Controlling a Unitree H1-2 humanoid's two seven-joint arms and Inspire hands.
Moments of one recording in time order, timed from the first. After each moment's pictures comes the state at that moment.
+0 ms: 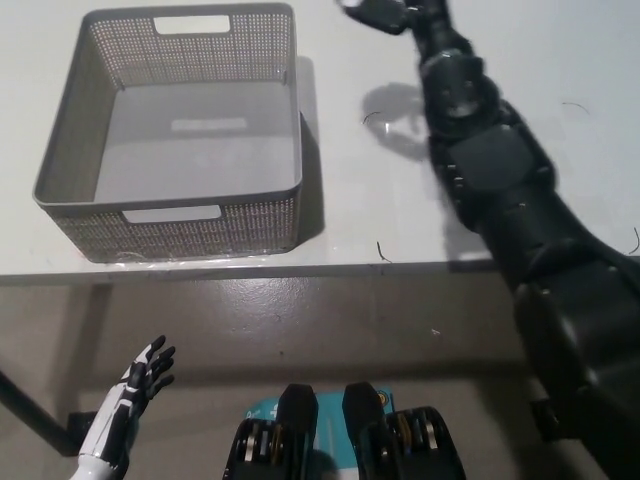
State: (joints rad) left_arm -0.05 0.21 0.05 0.35 -0.07 -0.33 -0.19; right_arm -1.32 0.02 0.02 1.23 -0.17 -0.24 -0.20
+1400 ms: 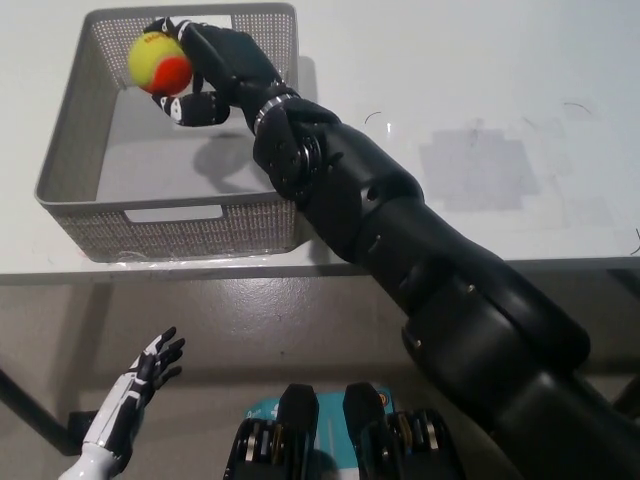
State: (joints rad) left_arm -0.07 0.24 0.02 0.34 -0.06 -0.33 -0.22; right_arm -1.43 0.21 0.49 1.41 -0.42 -0.21 -0.21
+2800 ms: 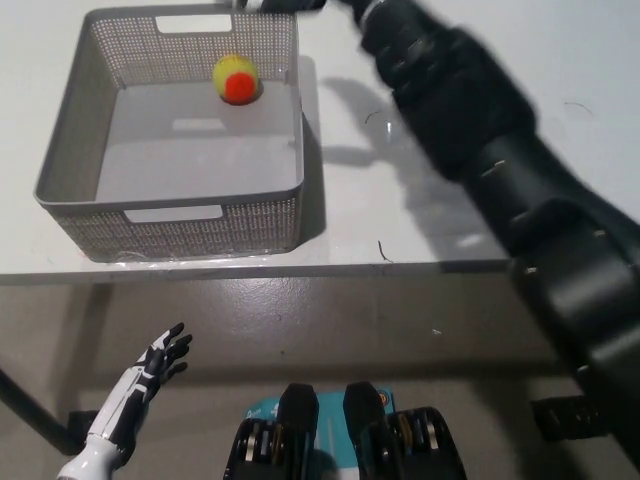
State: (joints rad) left_arm -0.09 0.25 0.01 0.34 -0.05 -0.31 -0.24; right_arm -1.40 -0.03 0.22 1.07 -0.34 -0.09 0.04
